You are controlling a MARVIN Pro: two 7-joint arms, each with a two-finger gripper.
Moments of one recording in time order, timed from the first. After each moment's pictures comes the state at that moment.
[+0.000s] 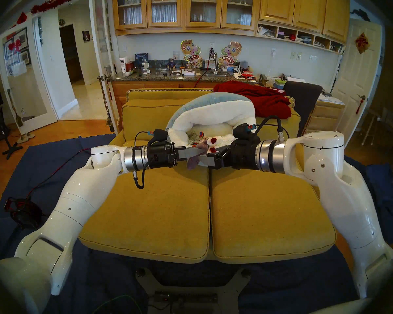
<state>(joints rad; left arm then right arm) 1.12 -1.08 -1.26 -1.33 -0.82 0.58 -1.21 -1.36 -0.86 1.34 -2.18 1.04 0.96 0.10</state>
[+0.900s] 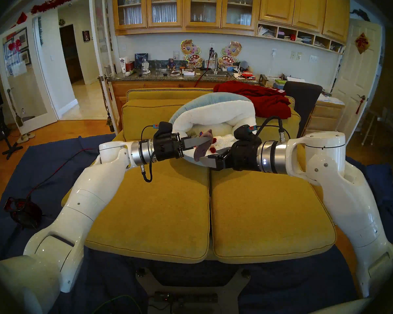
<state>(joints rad) 1.08 -1.18 -1.28 -1.29 -0.91 0.69 -1.15 -1.36 -0.83 1.34 -2.18 1.09 0.96 0.08</state>
